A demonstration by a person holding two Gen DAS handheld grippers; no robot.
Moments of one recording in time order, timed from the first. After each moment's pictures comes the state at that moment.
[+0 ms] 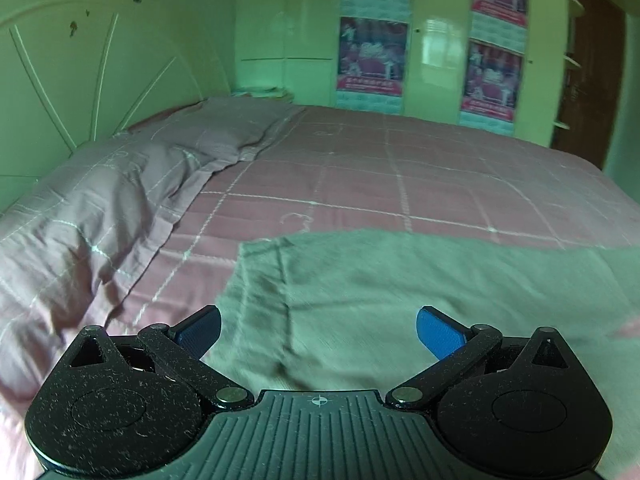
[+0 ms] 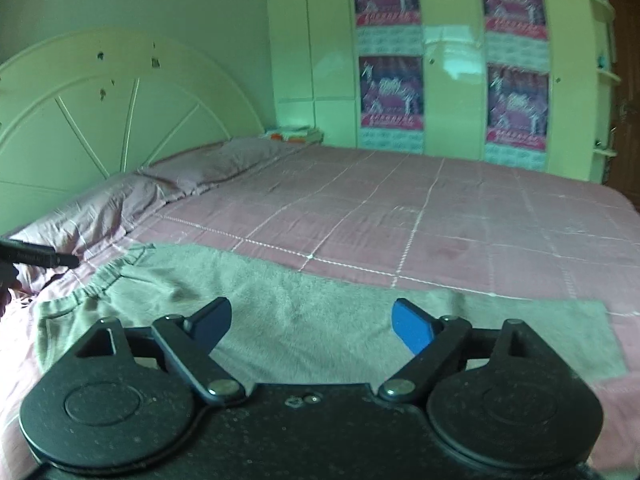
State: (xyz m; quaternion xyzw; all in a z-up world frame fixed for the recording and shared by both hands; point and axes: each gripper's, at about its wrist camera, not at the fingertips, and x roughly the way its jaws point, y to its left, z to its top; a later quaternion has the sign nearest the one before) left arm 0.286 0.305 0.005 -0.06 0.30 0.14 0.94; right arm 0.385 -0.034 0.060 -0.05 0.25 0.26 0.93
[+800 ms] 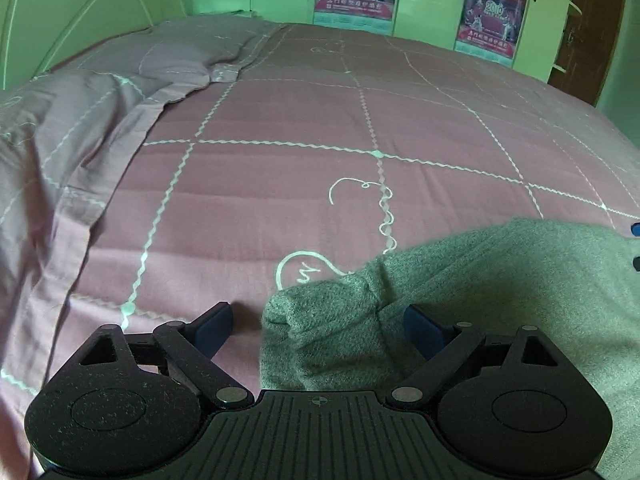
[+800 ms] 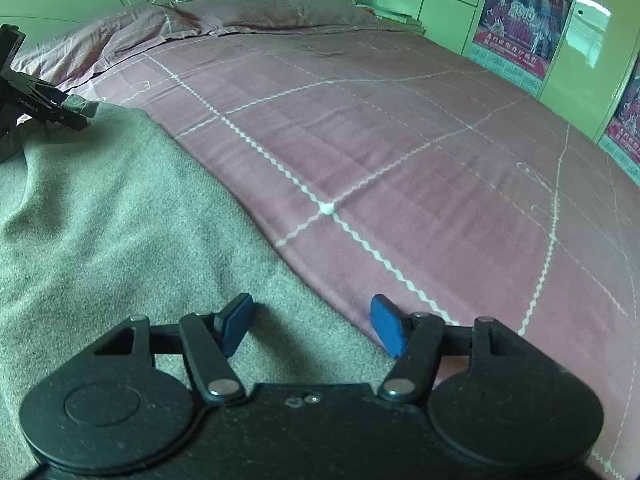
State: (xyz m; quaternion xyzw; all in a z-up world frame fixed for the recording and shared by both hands) left arm 0.472 0.428 -0.099 -0.06 0.40 0.06 0.91; right arm 0.597 0.103 -0.060 -0.24 0.37 0.35 0.83
